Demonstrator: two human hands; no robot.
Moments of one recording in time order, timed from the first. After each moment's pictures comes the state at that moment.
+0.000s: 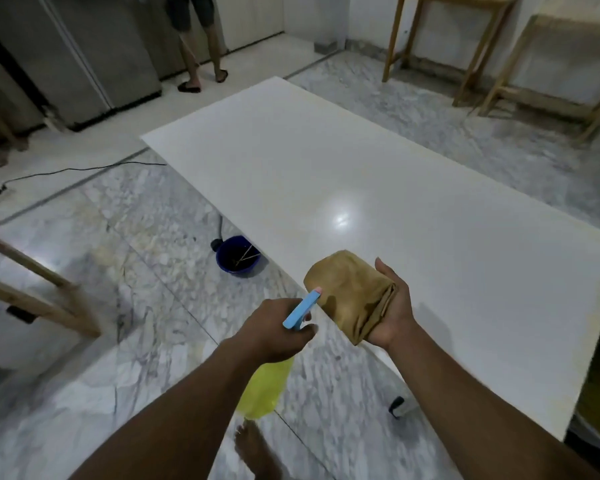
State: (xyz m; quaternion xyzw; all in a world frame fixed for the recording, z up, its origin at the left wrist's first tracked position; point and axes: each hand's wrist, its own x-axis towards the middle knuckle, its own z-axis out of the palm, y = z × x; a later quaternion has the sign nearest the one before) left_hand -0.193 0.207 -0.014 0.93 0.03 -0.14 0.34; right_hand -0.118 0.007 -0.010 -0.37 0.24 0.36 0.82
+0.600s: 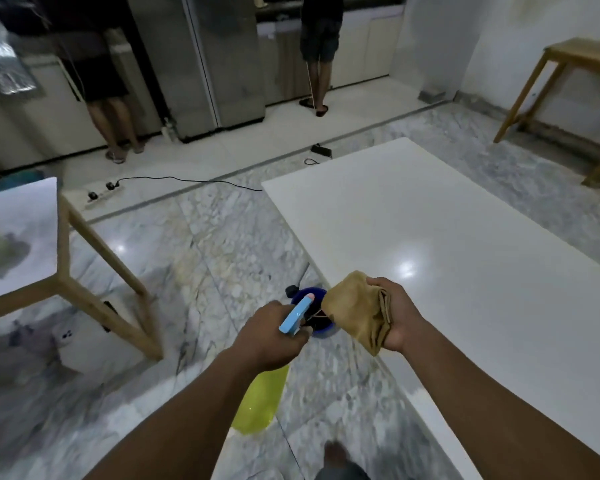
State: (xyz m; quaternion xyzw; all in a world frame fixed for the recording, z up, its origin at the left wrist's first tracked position) left_hand -0.083 0.527 0.013 0.92 0.20 -0.06 0.33; right_hand 0.064 0.351 0.011 -0.52 0.17 0.46 0.69
